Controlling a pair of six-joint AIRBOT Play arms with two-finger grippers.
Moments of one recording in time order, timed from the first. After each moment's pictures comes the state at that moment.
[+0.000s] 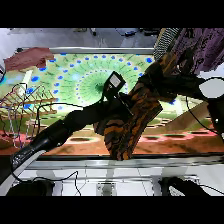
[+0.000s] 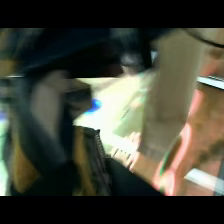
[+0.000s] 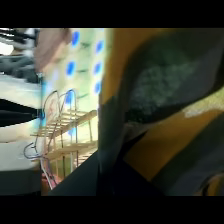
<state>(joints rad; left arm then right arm) -0.84 -1.25 1.20 -2.55 0.34 2.64 0.12 -1.09 1.33 -0.86 0.91 1.79</state>
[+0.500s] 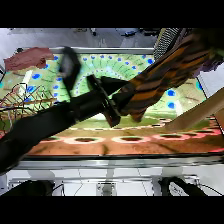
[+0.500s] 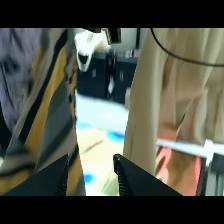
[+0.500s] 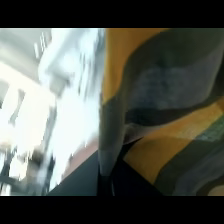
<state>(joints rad) -0.83 -0.94 1.20 -2.54 0.40 2.60 -0.23 -1.12 1.73 -0.86 0.87 1.78</state>
